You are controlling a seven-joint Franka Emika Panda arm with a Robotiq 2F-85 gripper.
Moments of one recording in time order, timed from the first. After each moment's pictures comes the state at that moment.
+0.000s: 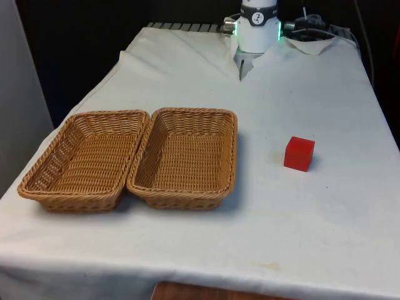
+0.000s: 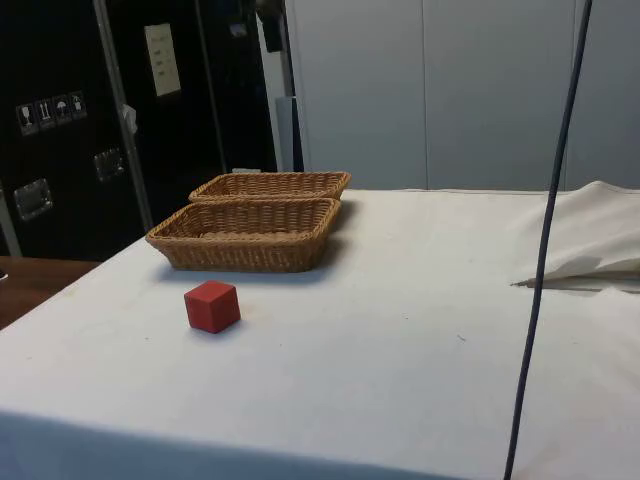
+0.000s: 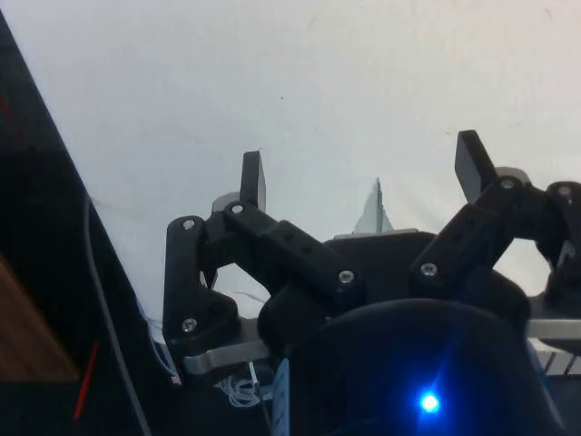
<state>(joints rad) 0.39 0.06 -0.40 -1.85 0.05 1.83 -0.05</state>
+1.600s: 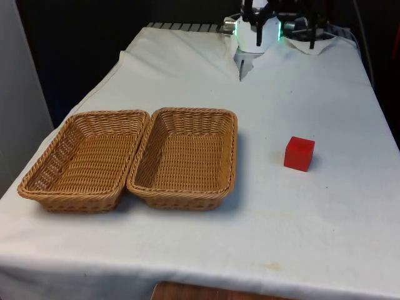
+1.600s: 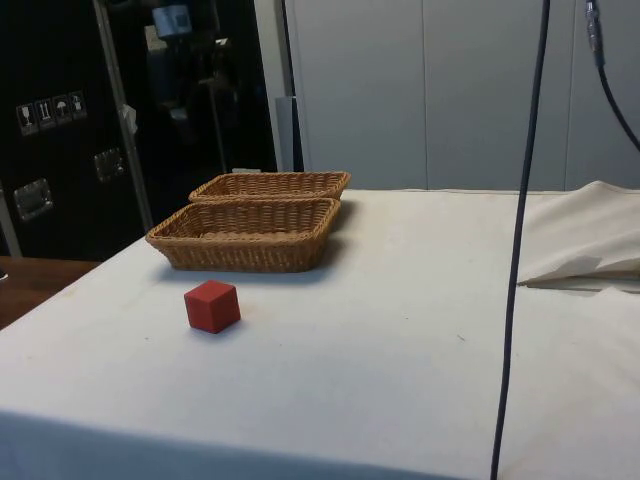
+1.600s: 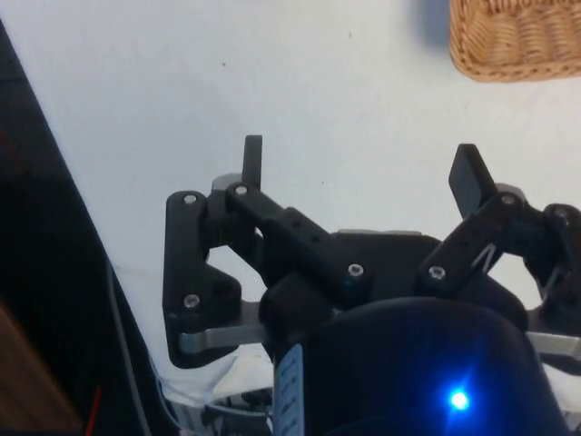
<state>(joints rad) 0.39 0.31 -0.34 -1.73 0.12 1.96 0.12</state>
